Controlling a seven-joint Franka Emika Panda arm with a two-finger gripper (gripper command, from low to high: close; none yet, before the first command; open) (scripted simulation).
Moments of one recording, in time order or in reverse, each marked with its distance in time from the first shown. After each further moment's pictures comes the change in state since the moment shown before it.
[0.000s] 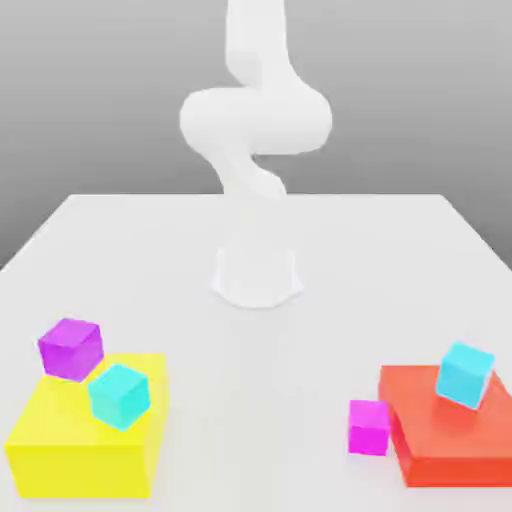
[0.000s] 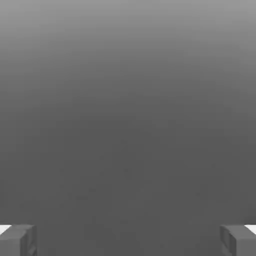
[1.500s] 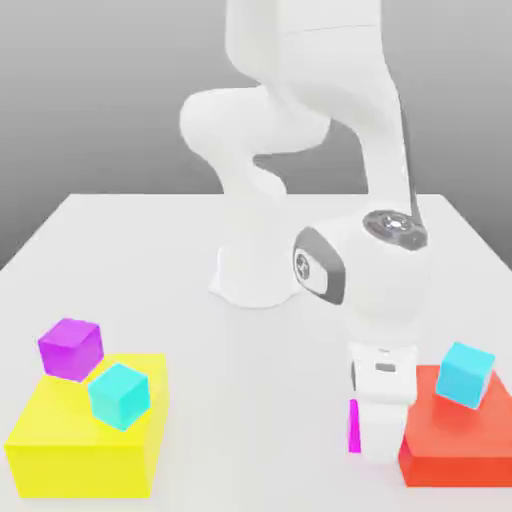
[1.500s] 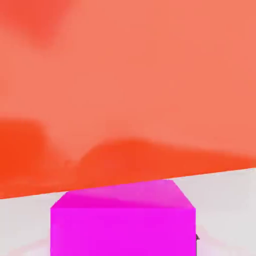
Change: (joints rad) arm 0.152 0.999 0.130 -0.311 -0.138 0.593 -0.892
